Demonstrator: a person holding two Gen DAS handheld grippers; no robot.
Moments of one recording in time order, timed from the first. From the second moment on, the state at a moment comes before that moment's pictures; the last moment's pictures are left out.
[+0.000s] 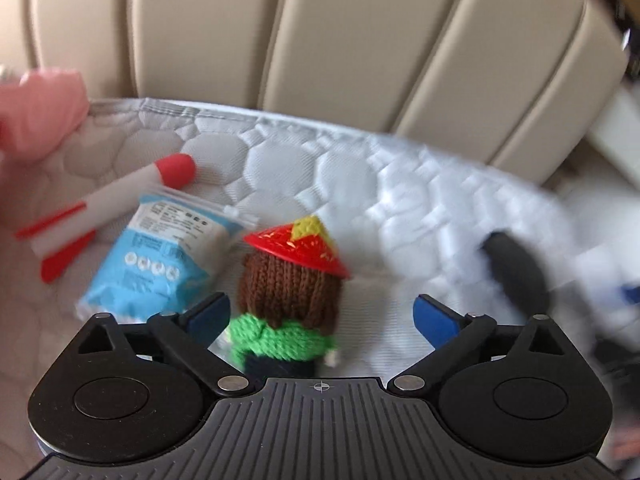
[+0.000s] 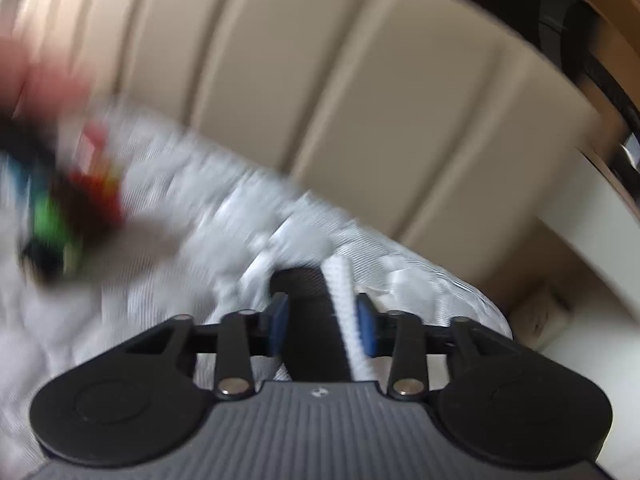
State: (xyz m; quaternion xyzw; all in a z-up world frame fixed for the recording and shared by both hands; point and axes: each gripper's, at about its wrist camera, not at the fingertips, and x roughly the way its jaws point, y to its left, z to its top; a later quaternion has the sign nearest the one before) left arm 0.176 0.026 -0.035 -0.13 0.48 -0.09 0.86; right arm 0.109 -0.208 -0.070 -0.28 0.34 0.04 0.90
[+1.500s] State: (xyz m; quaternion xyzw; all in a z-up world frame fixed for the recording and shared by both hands) left arm 0.192 -0.014 -0.114 -0.24 0.57 -0.27 0.73; right arm 0.106 -0.253 -0.027 0.11 0.46 0.09 0.88
